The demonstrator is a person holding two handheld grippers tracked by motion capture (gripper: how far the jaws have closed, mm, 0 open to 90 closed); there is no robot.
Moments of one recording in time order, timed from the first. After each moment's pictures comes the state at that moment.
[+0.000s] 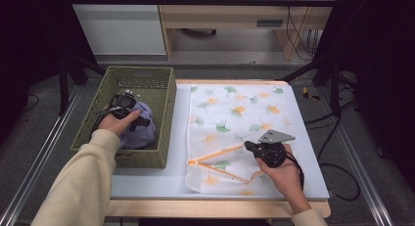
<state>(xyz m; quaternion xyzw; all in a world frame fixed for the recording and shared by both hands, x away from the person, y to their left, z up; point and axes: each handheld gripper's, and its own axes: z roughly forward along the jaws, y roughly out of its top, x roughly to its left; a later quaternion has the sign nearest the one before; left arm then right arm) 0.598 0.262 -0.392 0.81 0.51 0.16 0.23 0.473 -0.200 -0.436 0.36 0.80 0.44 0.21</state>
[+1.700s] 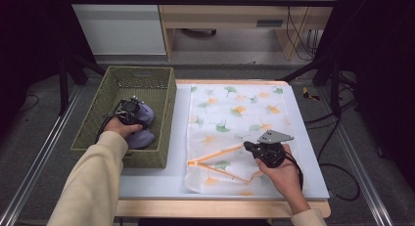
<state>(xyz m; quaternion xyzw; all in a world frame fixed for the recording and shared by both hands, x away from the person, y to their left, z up) 0.615 0.265 -0.428 0.84 0.50 0.14 0.18 0.472 -0.197 -0.435 0.36 0.80 0.43 0.20</state>
